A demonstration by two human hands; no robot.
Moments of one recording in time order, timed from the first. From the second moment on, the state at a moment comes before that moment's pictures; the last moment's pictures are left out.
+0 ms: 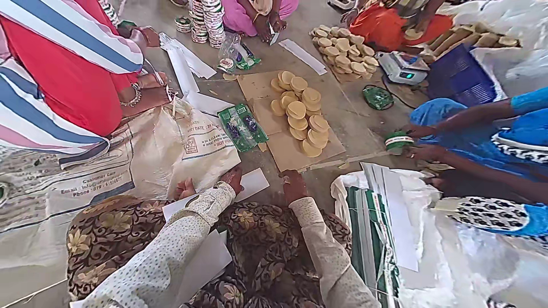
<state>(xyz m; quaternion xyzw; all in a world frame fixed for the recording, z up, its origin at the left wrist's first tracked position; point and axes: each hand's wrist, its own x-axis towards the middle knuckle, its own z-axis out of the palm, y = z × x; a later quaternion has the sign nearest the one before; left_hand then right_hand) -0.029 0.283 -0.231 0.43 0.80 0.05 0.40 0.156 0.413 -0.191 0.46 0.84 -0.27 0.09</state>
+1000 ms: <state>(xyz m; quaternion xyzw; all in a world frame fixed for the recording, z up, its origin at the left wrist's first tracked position) -0.023 0.058 -0.174 0.49 0.75 0.22 0.38 0.174 0.421 -0.256 0.44 0.70 -0.53 -0.18</state>
